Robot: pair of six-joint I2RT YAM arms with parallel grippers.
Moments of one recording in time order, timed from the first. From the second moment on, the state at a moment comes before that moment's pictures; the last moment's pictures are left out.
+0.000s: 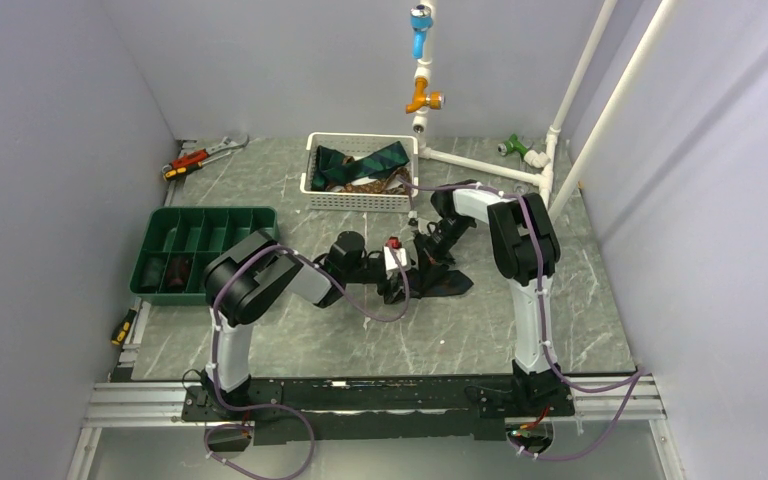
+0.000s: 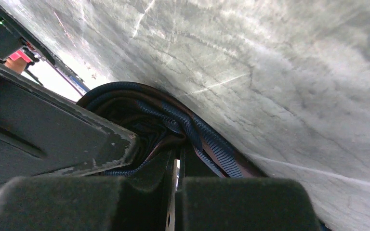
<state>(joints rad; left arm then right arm) -0.74 1.98 0.78 0.92 0.69 0.28 0.34 2.24 1.53 -1.09 -0.69 -0.06</state>
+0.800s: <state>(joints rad) -0.75 1.99 0.85 0.71 0.70 0.42 0.23 2.09 1.40 -0.94 -0.68 -0.03</state>
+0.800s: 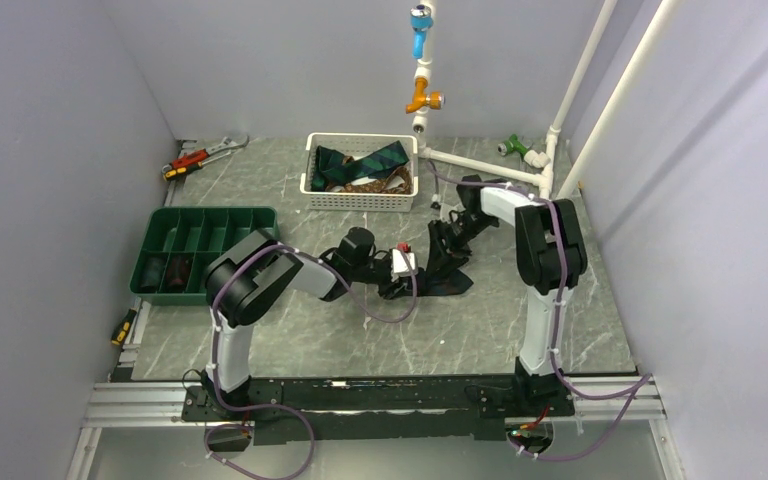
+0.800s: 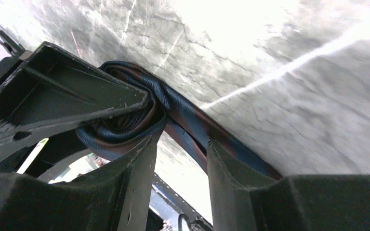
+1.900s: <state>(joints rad) -0.77 1.99 1.02 0.37 0.63 0.42 0.21 2.04 1.33 -0.91 -0.88 -0.03</state>
